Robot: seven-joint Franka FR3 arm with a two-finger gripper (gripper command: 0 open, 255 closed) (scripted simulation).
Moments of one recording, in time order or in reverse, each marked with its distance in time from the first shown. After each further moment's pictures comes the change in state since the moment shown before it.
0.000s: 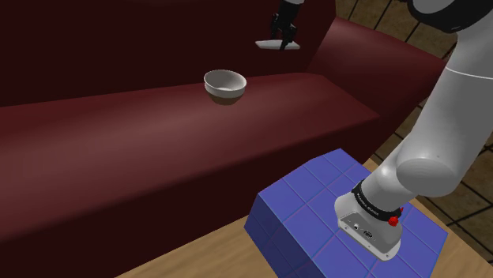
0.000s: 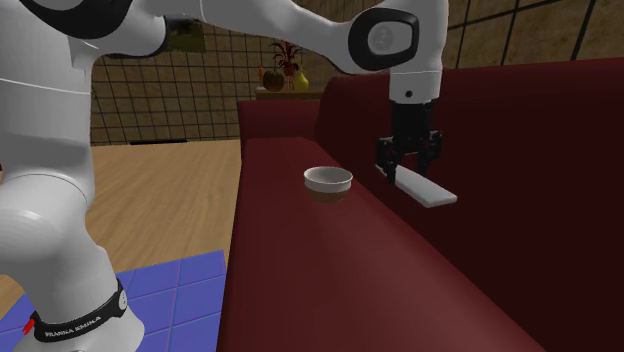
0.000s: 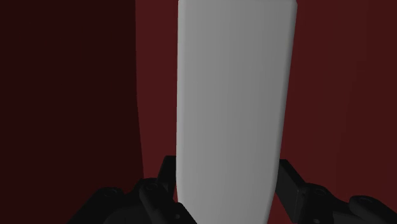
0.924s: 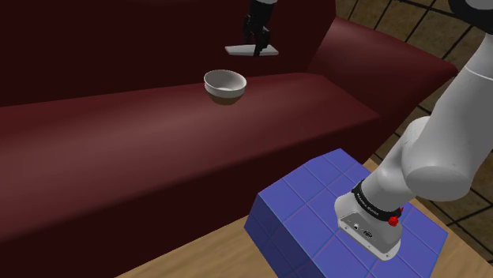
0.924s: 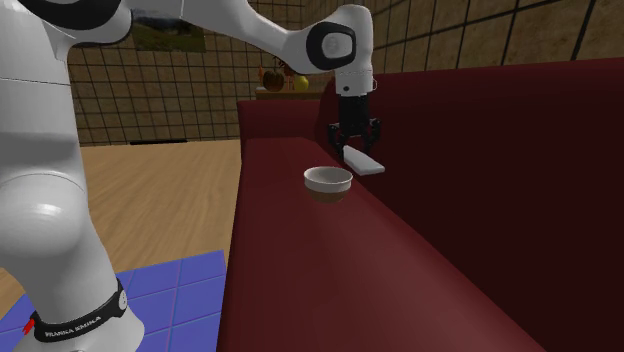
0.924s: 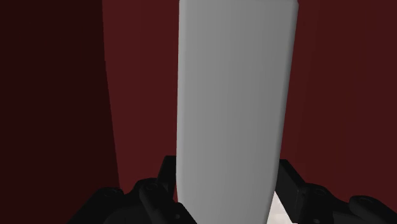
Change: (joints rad) arm 0.197 -0.127 0.103 -0.146 -0.084 0.034 0.313
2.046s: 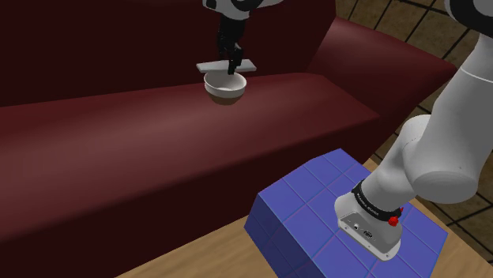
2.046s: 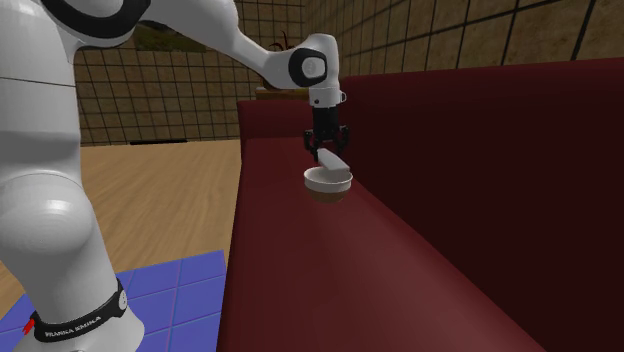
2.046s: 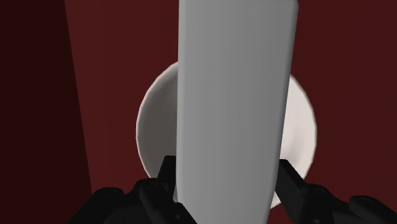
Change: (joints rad) arm 0.121 0.031 0.087 -0.049 -0.025 0.078 0.219
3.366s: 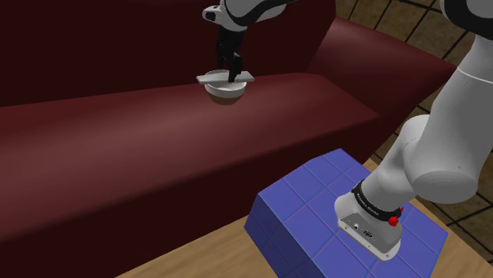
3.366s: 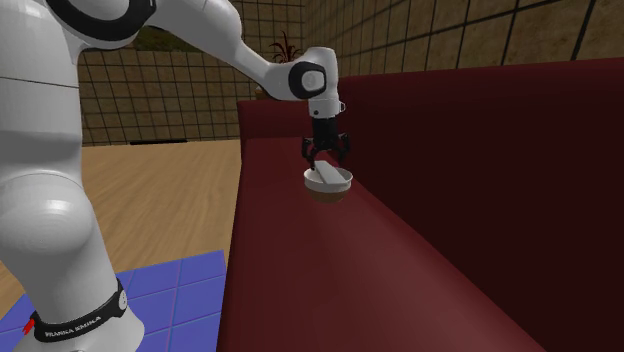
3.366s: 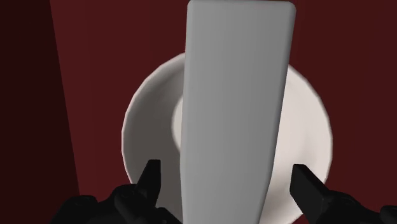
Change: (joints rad) arm 0.001 0.019 0.002 -0.052 0.003 0.071 0.002
